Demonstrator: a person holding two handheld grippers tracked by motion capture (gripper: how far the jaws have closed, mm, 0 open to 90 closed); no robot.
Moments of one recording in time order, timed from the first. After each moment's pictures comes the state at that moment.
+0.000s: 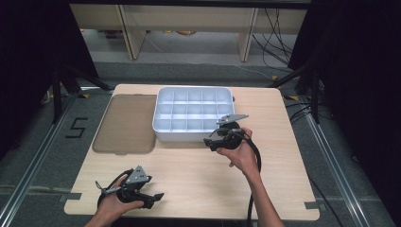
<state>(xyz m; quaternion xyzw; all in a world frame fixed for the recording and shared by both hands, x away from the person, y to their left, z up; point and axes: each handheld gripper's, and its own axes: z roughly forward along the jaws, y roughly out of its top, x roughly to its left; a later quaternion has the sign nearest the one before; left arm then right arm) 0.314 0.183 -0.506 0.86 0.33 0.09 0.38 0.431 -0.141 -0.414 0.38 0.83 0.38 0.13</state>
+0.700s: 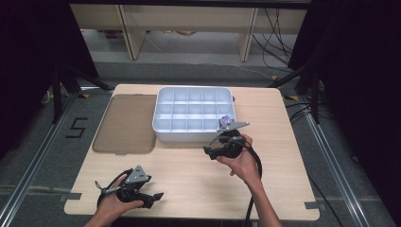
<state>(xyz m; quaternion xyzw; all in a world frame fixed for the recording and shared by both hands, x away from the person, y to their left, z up) 0.314 0.183 -0.507 0.86 0.34 0.09 0.38 0.409 -0.142 -0.421 0.39 0.83 0.38 0.13</state>
